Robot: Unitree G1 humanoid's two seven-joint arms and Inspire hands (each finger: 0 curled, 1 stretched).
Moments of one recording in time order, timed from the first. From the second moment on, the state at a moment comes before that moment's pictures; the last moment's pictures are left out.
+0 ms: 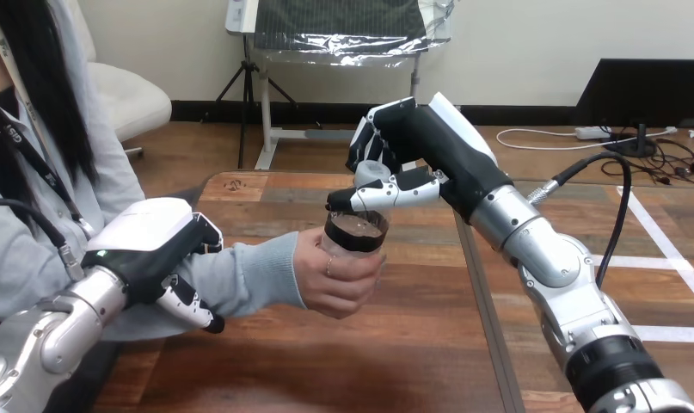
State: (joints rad) left arm -0.38 0.68 -0.27 0.58 0.64 -0.39 -0.07; right arm -0.67 -0.20 0.10 0.80 -0.16 -0.52 0.27
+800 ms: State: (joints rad) left arm -0.40 0.67 -0.27 0.59 0.65 -0.41 -0.04; right arm -0.65 -0.23 0.10 0.68 -0.12 -0.43 0.28
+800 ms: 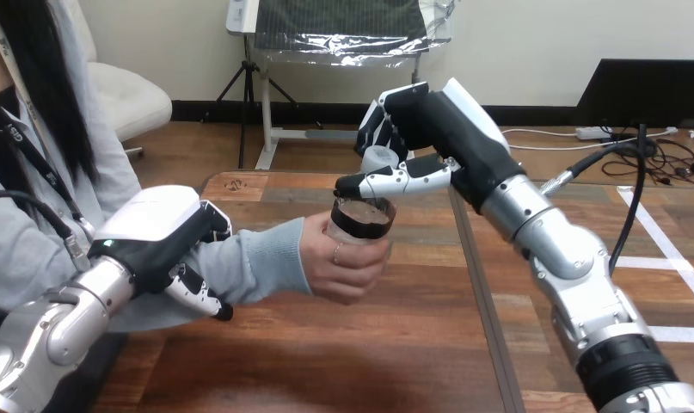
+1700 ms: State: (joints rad) left arm -0.40 0.67 -0.26 0.46 0.68 -0.34 -0.04; right arm -0.65 -0.27 0.12 0.60 -0.18 -0.41 0.29
